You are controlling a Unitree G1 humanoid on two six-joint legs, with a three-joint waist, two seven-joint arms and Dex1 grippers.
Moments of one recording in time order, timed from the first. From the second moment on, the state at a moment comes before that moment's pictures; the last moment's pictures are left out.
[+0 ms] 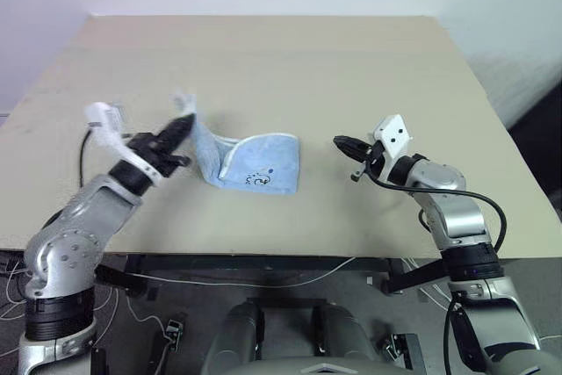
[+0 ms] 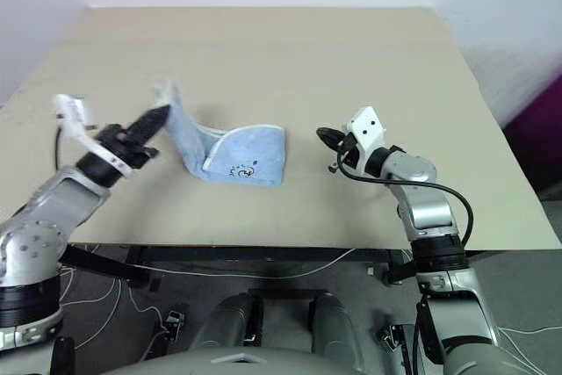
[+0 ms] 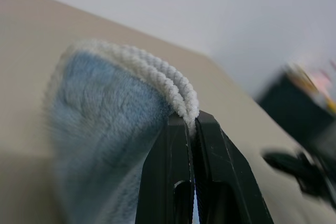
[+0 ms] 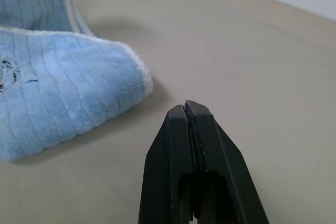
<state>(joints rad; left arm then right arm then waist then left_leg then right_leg) -0.25 0.59 0.19 -0.37 -1.09 0.64 -0.28 -0.46 -0.45 0.01 0.15 0.21 0.17 0.74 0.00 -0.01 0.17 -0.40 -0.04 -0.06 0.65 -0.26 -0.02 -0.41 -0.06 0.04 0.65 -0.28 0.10</state>
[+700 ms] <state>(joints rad) -0.36 0.50 -0.20 -0.27 -0.55 0.62 -0.54 -0.41 -0.46 -0.02 0.07 0.21 0.19 0.69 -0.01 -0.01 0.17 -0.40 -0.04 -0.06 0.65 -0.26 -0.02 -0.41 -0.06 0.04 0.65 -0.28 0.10</state>
